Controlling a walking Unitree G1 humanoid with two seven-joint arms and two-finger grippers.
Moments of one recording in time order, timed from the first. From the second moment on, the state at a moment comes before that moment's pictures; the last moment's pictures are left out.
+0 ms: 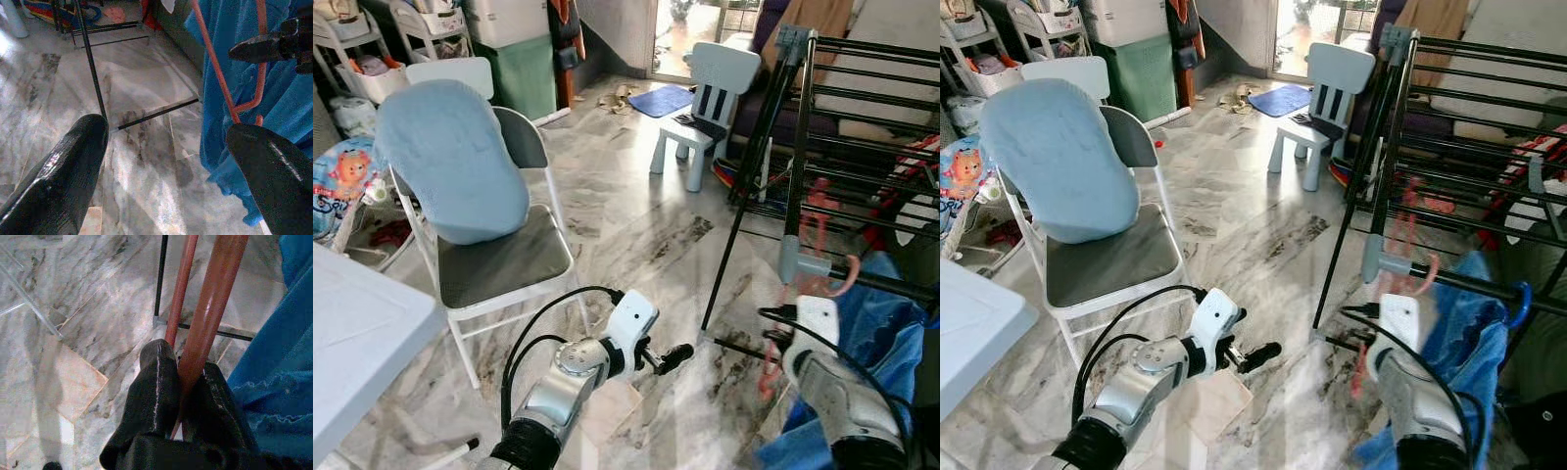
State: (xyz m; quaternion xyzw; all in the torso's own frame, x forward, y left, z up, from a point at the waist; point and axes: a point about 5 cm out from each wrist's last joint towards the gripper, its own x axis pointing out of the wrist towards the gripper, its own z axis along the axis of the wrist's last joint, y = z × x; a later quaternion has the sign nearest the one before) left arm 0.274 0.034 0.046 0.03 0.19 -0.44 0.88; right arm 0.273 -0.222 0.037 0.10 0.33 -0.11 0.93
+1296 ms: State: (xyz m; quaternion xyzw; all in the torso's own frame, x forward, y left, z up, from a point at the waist) left arm 0.276 0.034 0.046 0.02 0.19 -0.44 0.88; right arm 0.248 -0.232 0.042 0.03 0.32 -0.11 0.94
